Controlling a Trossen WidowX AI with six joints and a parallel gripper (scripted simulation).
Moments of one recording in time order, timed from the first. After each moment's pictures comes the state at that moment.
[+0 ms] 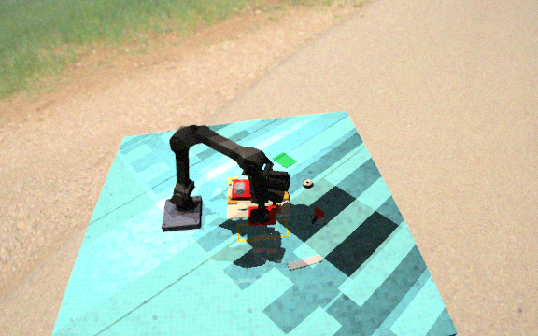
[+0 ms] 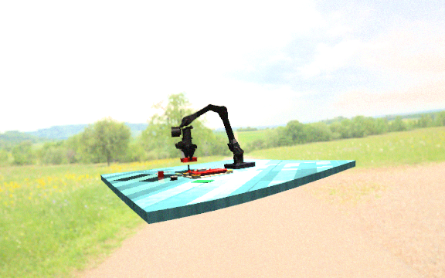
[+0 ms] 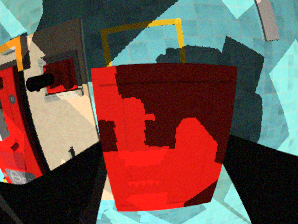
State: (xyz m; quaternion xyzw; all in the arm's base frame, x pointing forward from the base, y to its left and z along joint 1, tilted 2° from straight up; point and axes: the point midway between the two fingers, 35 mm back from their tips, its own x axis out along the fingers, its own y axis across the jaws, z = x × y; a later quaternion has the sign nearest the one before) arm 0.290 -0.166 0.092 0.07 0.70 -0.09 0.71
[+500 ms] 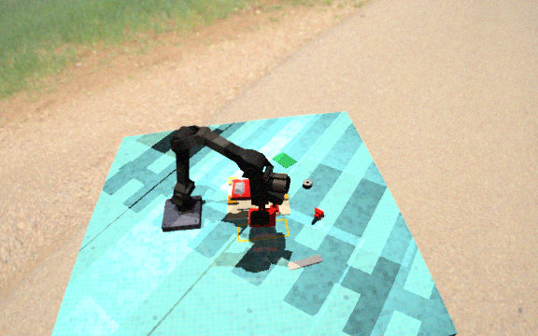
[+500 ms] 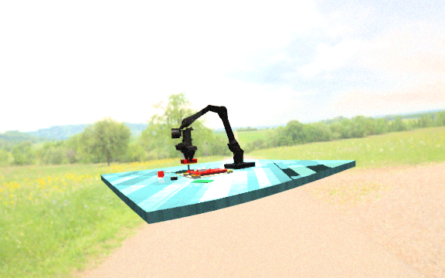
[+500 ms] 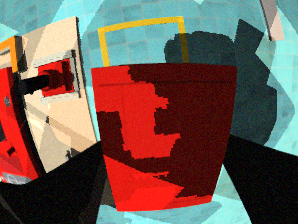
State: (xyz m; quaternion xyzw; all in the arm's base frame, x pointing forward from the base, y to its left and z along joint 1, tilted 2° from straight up) arm 0.291 -0.166 0.082 0.07 0.70 -0.09 0.71
